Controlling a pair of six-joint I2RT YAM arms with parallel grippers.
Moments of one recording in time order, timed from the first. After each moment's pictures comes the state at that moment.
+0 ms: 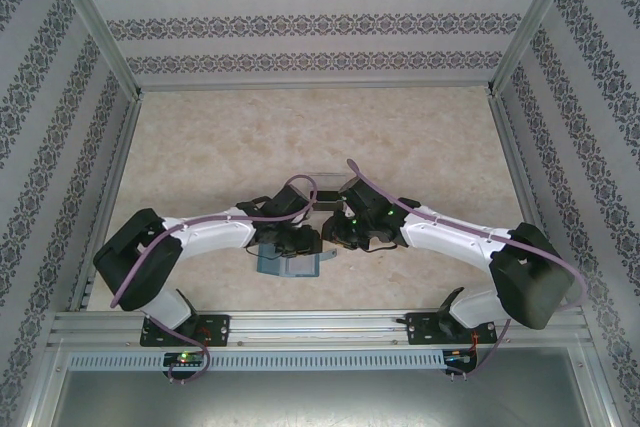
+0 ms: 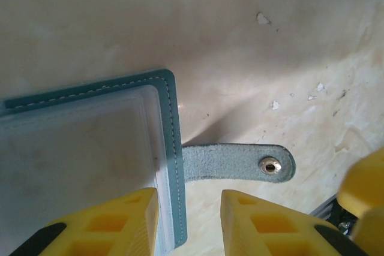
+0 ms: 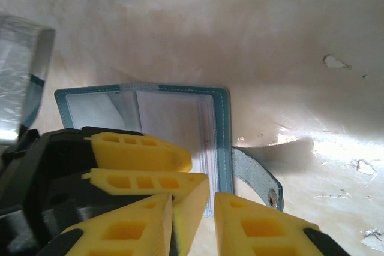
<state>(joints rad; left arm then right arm) -0.78 1.58 0.81 -0.32 0.37 -0.87 0.78 1.40 0.78 -0.37 -0.33 1.05</state>
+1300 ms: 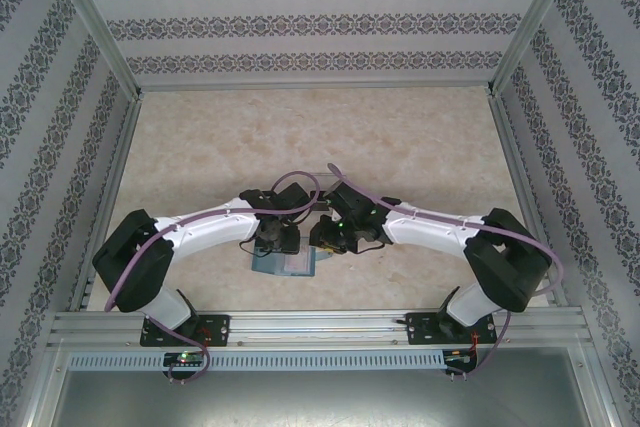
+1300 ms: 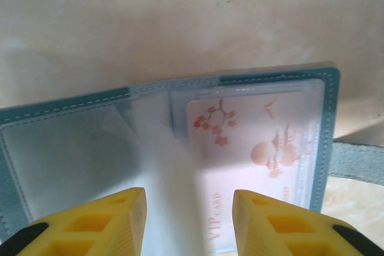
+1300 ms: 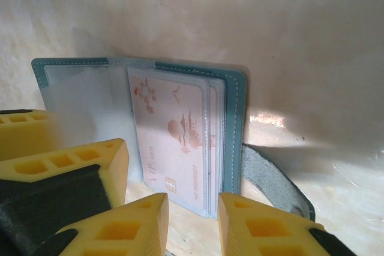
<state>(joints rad) -0.81 1.57 0.97 -0.81 -0.01 -0.75 0.84 1.54 0.84 -0.34 -0.38 1.04</state>
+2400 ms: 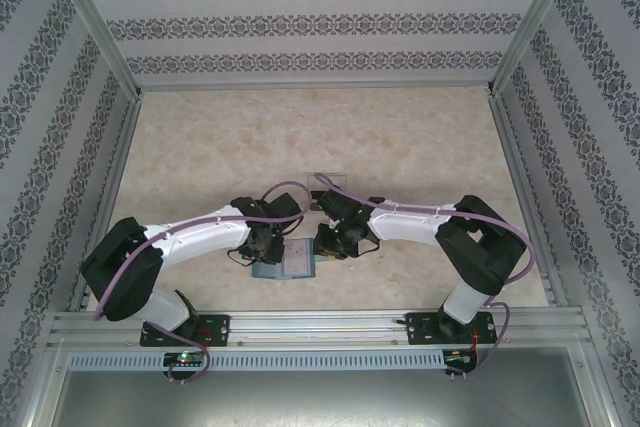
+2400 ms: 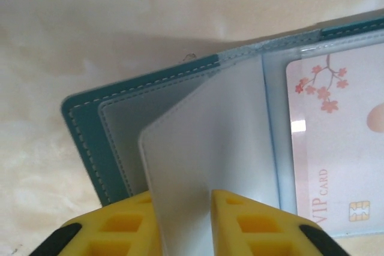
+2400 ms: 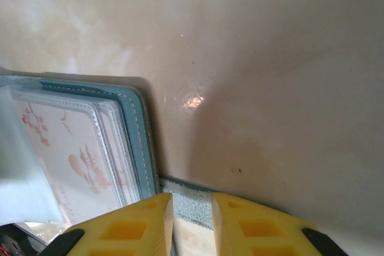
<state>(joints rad) -0.81 1.48 0.88 -0.89 -0.08 -0.69 0.84 1.68 0.87 -0.41 -0.34 0.96</state>
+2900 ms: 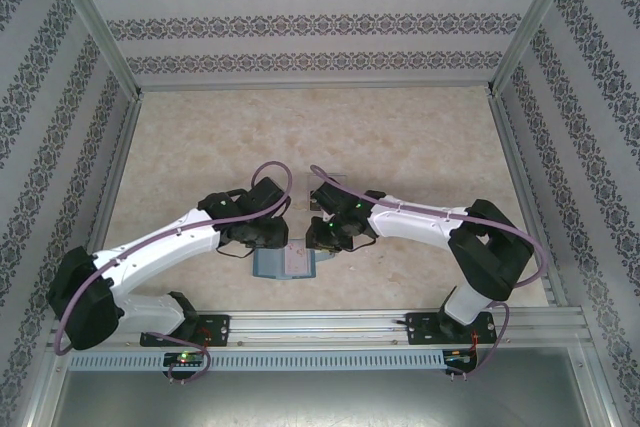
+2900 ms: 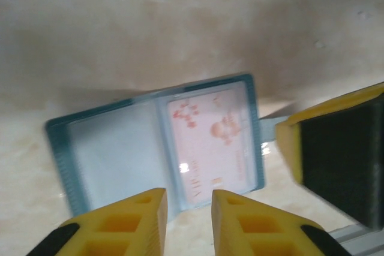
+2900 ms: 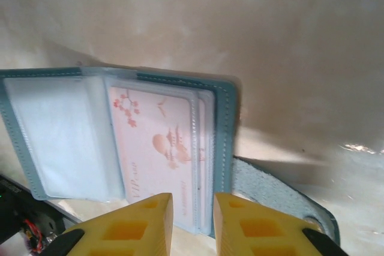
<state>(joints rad) -0.77 1.28 0.92 -0.80 0.04 -0.75 0.87 1.64 0.97 -0.48 -0.32 0.94</state>
